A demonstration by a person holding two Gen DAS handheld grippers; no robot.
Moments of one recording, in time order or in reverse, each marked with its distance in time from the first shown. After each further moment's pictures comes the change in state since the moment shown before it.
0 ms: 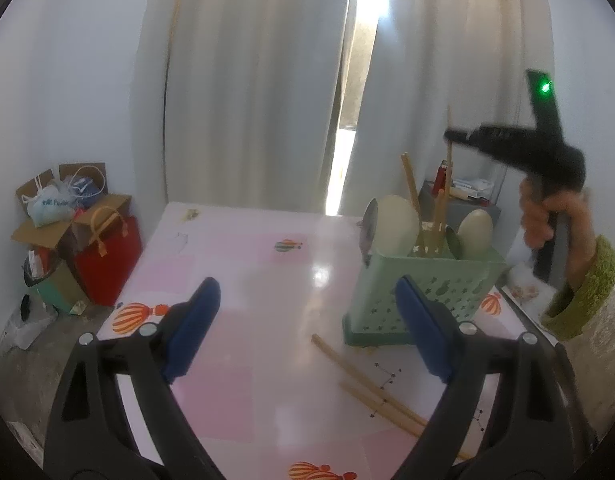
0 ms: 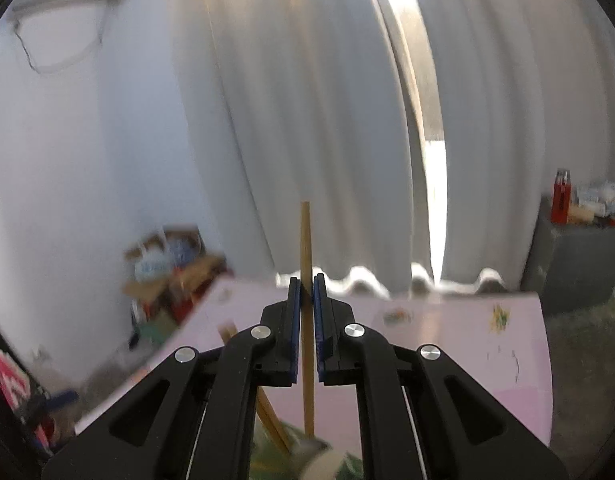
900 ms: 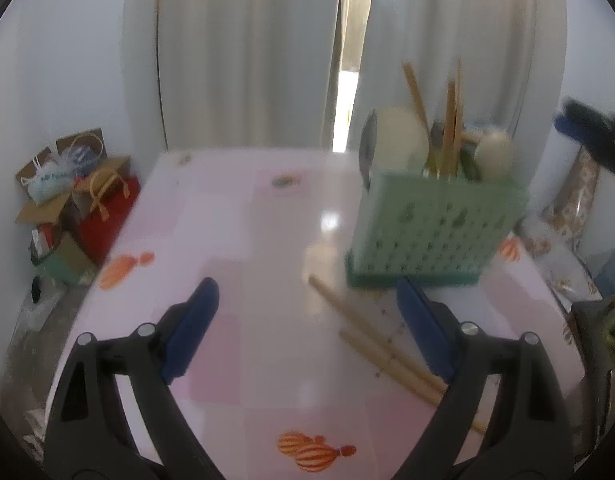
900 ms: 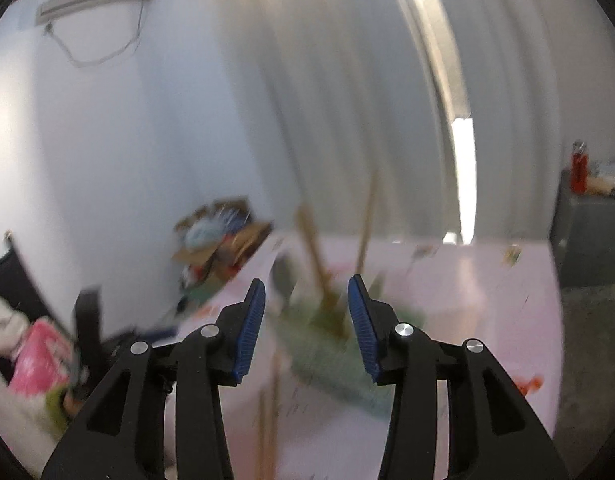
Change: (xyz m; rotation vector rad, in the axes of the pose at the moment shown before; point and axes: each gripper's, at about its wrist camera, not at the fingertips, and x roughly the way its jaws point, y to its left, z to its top) left arm 0.040 -0.021 -0.034 0.039 0.222 0.045; right arm -0.101 0.006 -0.088 0.003 0.069 0.200
